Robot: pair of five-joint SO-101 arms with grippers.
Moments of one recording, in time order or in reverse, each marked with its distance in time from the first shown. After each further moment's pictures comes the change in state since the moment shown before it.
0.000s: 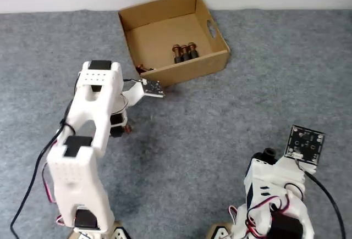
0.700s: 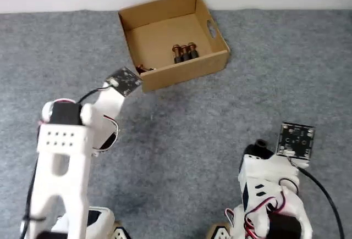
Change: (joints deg) left arm 0.4 -57.7 31.3 -4.0 38.4; right arm -8.4 0.0 0.0 -5.4 0.0
